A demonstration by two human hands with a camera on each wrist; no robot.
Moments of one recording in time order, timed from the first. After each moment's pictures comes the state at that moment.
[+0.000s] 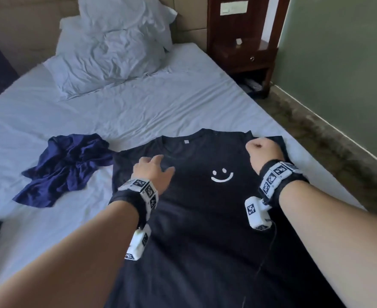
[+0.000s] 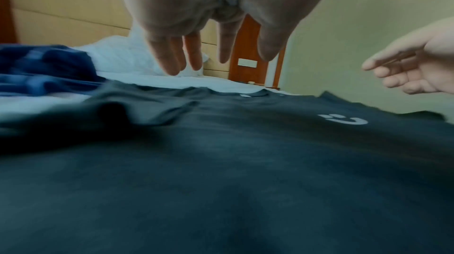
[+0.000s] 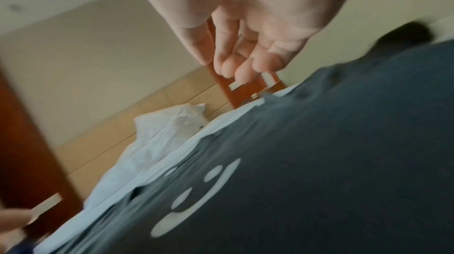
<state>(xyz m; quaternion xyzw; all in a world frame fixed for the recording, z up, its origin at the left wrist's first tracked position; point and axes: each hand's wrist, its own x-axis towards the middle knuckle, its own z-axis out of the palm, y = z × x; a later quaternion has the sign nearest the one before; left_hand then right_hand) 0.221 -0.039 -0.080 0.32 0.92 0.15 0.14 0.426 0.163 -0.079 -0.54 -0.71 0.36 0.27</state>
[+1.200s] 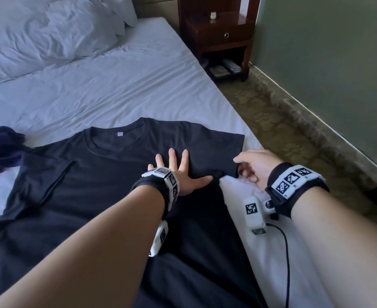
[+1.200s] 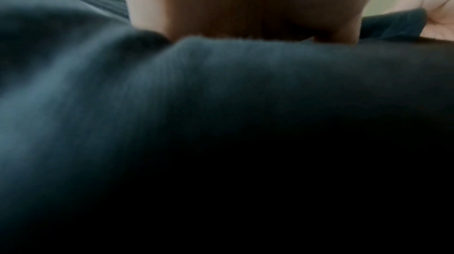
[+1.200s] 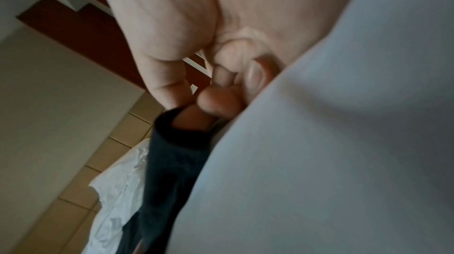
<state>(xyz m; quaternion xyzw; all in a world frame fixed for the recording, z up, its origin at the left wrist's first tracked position) 0.373 0.158 -0.168 0.41 0.87 -0.05 0.27 0.554 0.305 -0.169 -0.50 -0.55 0.64 0.19</state>
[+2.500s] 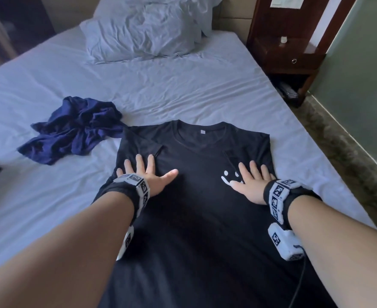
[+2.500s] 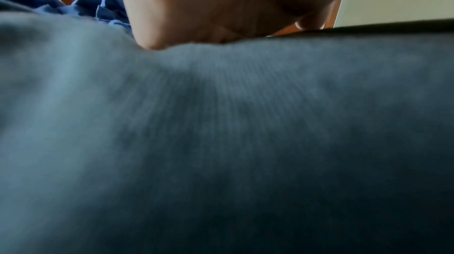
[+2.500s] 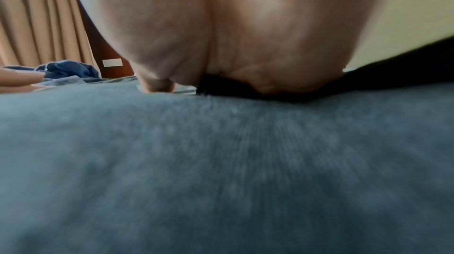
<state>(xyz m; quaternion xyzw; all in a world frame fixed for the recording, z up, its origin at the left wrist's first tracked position) 0.217 -0.061 -0.146 0.21 0.95 0.00 0.23 0.409 0.173 -0.155 -0.38 -0.89 0.12 -0.22</state>
